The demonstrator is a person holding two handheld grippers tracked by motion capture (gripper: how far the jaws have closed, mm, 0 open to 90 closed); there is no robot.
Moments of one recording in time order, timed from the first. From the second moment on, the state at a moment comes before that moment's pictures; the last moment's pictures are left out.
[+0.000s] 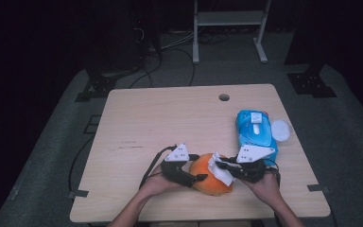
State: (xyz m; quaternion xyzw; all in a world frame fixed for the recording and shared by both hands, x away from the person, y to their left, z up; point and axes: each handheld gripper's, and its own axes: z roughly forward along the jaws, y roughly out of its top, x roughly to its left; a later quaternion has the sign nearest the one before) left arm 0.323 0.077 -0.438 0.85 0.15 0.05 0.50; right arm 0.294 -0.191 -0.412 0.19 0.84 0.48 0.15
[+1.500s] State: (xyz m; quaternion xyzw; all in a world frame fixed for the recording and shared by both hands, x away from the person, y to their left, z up) left arm 0.329 0.089 -0.439 0.85 0.16 0.04 0.50; right arm 0.297 -0.201 -0.422 0.21 0.83 0.49 0.15
